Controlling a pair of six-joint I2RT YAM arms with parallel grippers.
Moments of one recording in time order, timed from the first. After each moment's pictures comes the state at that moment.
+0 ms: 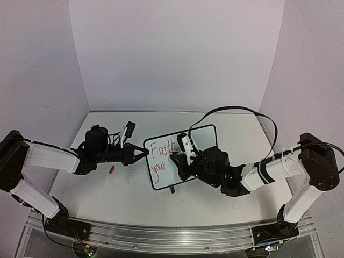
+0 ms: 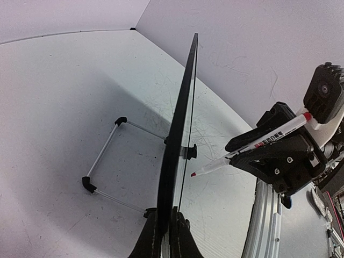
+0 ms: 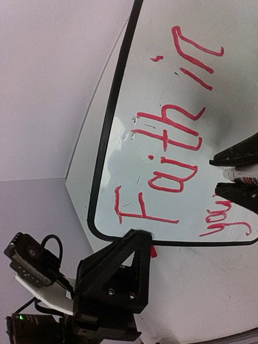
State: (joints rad) left arm -0.64 1.43 0.58 0.56 0.56 -0.36; right arm 1.10 1.66 0.75 0.70 0.28 0.10
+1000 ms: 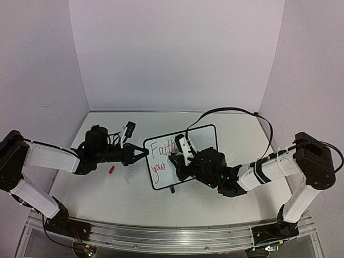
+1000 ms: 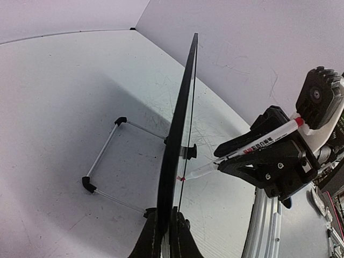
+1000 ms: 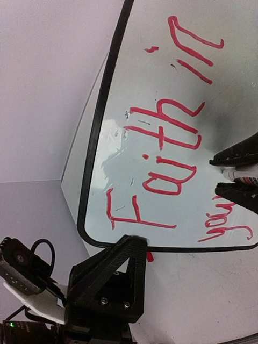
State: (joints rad) left arm -0.64 1.43 0.58 0.56 0.56 -0.36; right arm 1.10 1.71 0.77 0.71 0.30 0.10
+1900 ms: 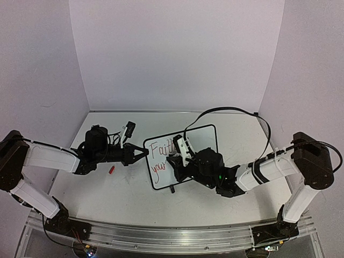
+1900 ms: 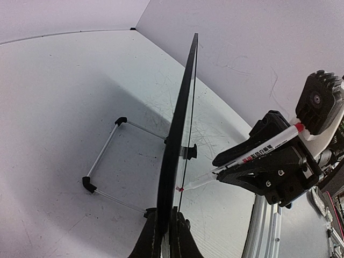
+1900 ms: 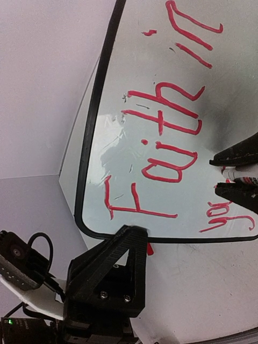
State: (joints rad) left arm -0.64 1.43 0.58 0.56 0.56 -0.36; right arm 1.10 1.73 0.79 0.70 0.29 0.13
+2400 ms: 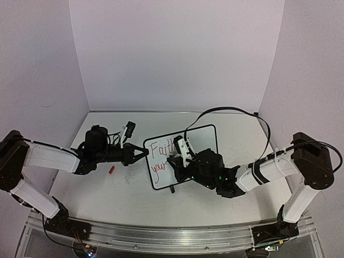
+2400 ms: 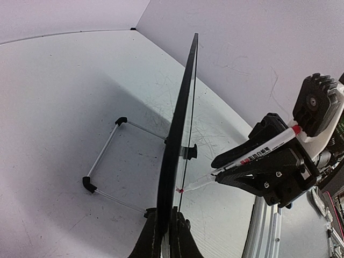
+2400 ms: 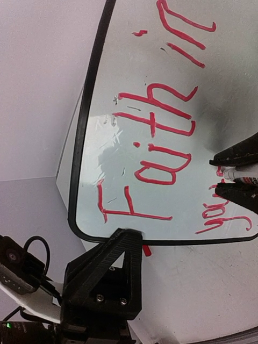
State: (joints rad) left arm -0.64 1.43 0.58 0.56 0.56 -0.36; right arm 1.10 1.73 0.79 0.69 0.30 0.15
